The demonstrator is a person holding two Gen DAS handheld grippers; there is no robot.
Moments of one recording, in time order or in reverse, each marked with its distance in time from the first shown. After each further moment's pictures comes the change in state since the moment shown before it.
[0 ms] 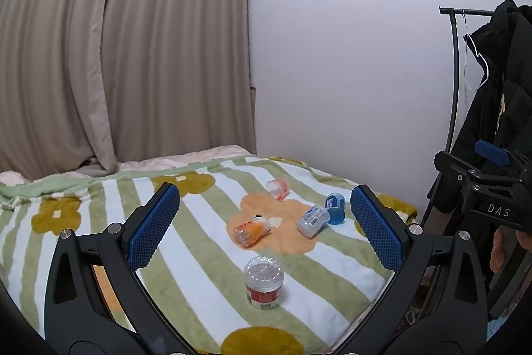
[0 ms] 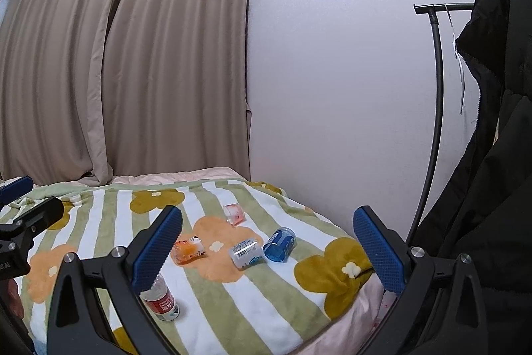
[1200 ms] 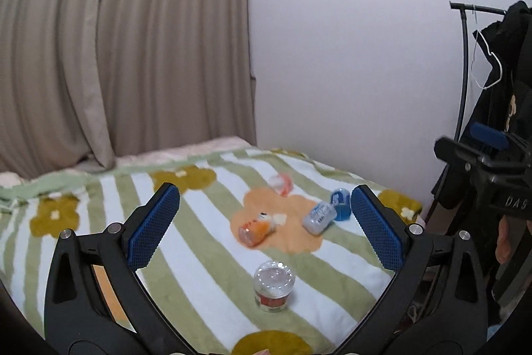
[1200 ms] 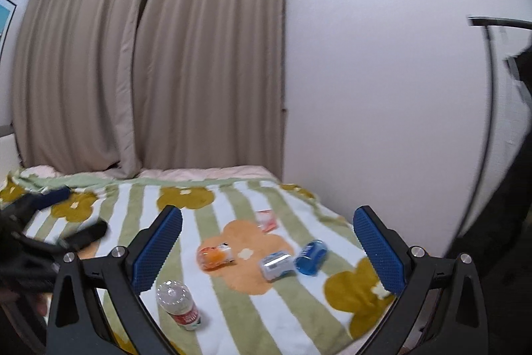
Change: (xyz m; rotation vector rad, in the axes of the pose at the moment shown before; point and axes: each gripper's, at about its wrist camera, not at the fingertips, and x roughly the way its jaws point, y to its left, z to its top) left arm 0.021 0.015 0.014 0.011 0.041 0.006; right arm 0.023 0.019 0.023 -0.034 0.024 0.118
